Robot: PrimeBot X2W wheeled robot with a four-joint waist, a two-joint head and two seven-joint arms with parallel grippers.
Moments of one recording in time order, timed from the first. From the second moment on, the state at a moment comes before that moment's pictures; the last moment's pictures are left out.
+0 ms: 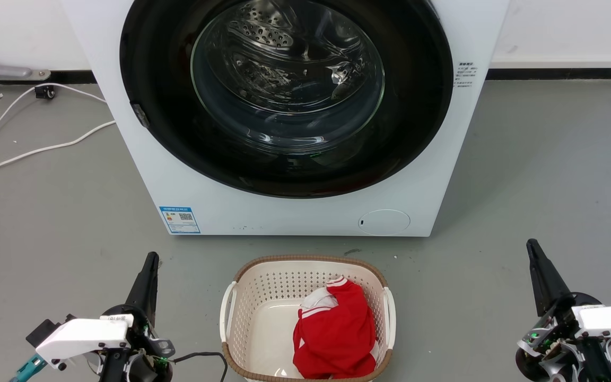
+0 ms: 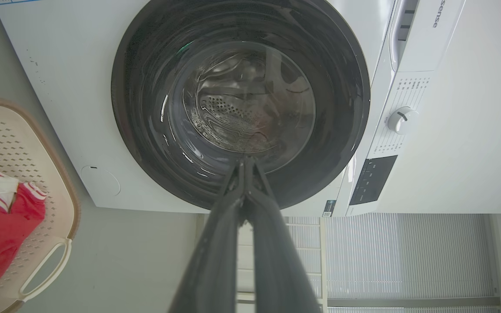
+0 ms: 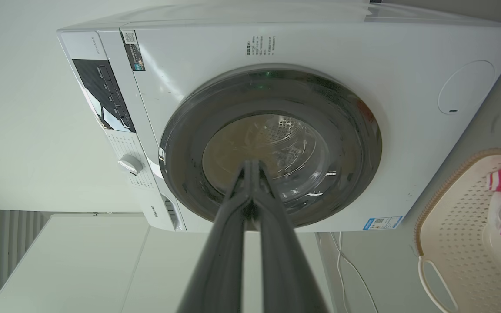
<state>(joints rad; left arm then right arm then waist) -0.10 0.06 0.09 0.25 -1.63 -0.13 0.10 -0.10 -0.07 -0.09 0.24 1.63 0.13 0.09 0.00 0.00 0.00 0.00</state>
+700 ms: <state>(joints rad) -0.07 0.05 0.07 0.25 -1.61 -0.13 0.07 -0.06 -0.06 -0.07 0.25 1.63 0.13 0.07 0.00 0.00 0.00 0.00</state>
